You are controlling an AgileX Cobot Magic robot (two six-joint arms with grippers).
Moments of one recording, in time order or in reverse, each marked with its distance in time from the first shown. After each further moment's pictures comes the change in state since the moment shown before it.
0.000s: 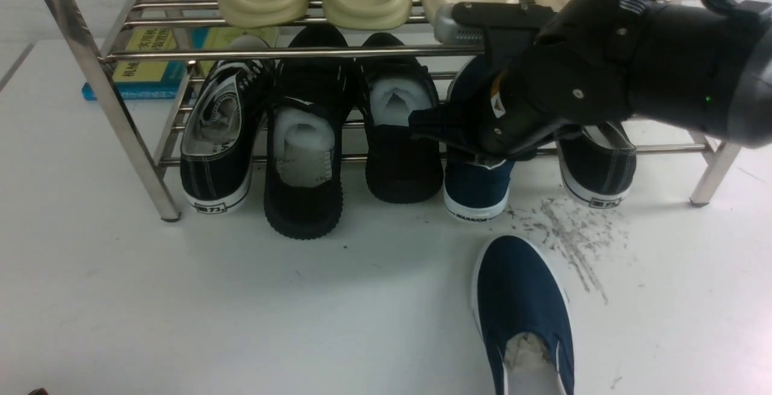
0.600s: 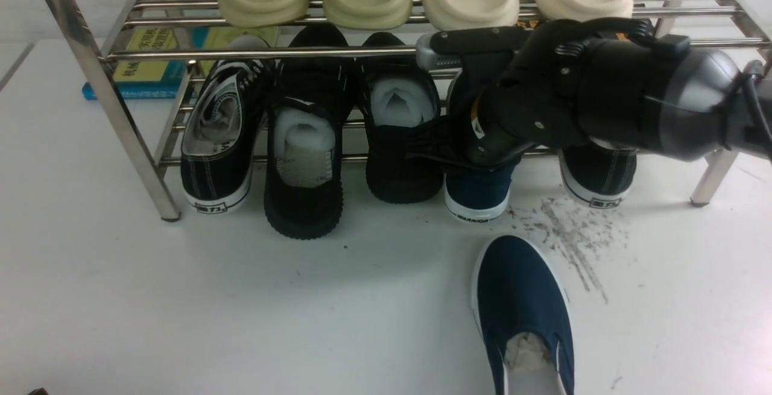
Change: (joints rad) right arm -0.014 0.089 -0.008 -0.104 -0.065 0.003; left arm 0.000 0.000 0.000 0.000 0.000 0.000
